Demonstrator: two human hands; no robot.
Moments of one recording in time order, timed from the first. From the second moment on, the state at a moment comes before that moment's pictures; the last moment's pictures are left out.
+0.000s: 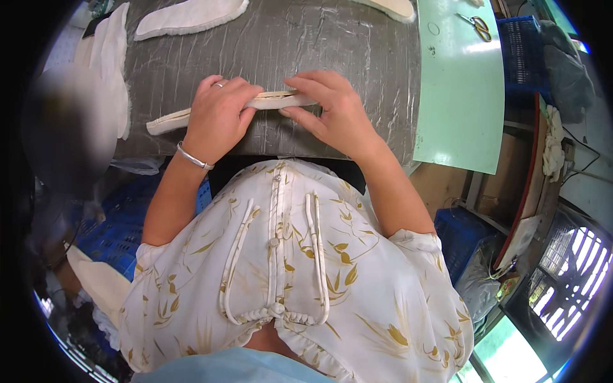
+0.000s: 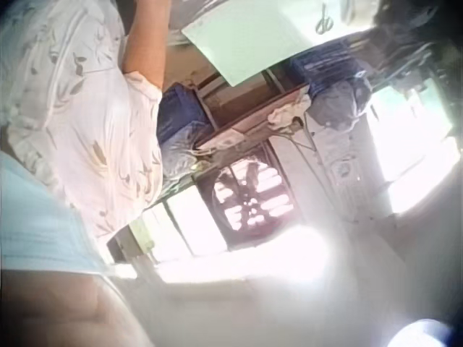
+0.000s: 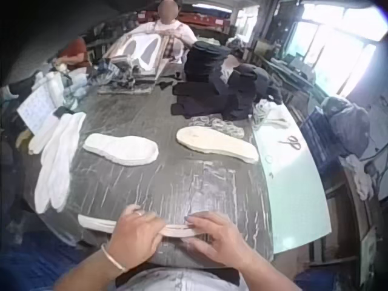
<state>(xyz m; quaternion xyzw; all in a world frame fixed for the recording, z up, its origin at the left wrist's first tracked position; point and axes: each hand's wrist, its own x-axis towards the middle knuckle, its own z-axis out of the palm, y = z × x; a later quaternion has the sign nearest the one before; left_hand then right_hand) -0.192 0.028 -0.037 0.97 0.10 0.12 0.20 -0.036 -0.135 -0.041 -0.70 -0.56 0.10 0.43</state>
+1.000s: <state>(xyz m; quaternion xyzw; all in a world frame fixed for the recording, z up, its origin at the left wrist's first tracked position) -0.233 0.047 -0.029 0.96 0.16 0.12 0.17 -0.057 -0.107 -0.062 -0.70 -0.60 0.06 0.39</state>
